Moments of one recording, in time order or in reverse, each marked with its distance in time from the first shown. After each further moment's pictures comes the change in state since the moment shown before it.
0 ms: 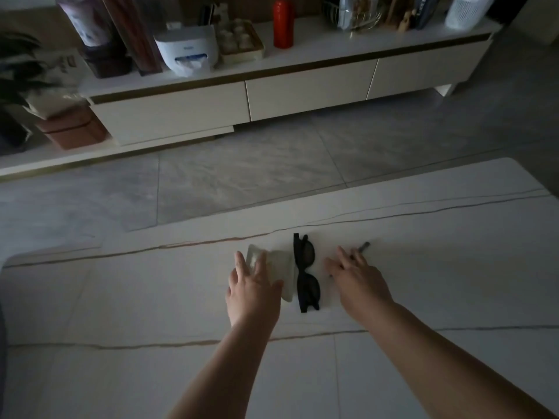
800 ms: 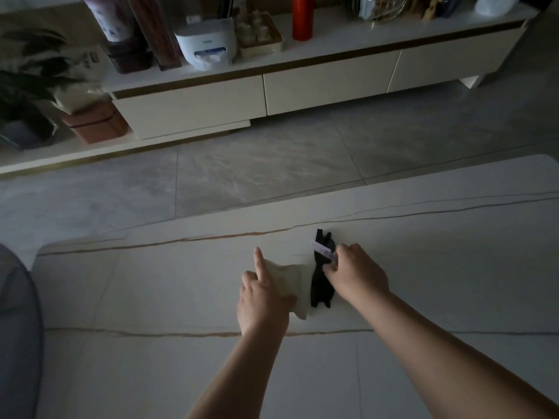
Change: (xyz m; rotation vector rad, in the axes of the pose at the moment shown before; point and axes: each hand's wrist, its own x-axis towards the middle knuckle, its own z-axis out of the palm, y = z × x) left_hand -0.010 -0.017 -0.004 -0.131 -0.023 -0.150; right_hand 0.024 -0.038 -0.003 0.361 0.209 0.161
